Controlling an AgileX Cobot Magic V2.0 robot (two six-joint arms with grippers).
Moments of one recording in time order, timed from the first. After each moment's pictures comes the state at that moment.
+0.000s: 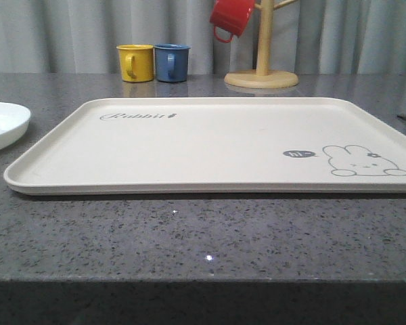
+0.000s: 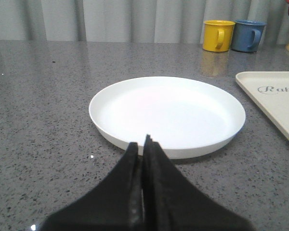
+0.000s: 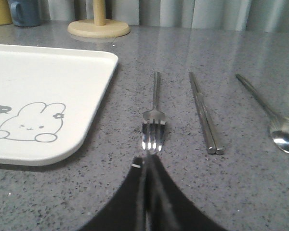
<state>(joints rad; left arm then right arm) 0.00 -0.01 0.00 0.01 0.16 -0.03 0.02 -0.01 0.03 0.07 0.20 -0.05</state>
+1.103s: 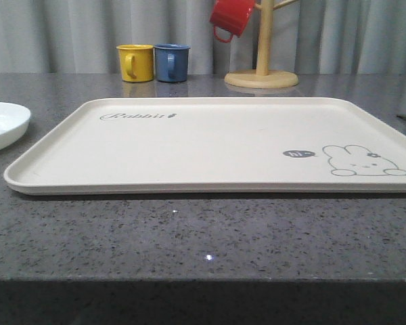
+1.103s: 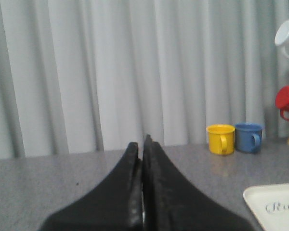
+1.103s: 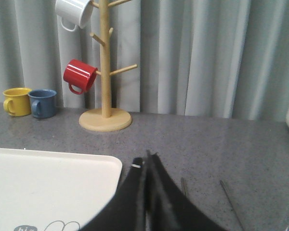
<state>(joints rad) 0.00 0.21 -0.40 0.13 0.14 -0.03 0.02 0.20 -0.45 0.07 0.31 -0.05</state>
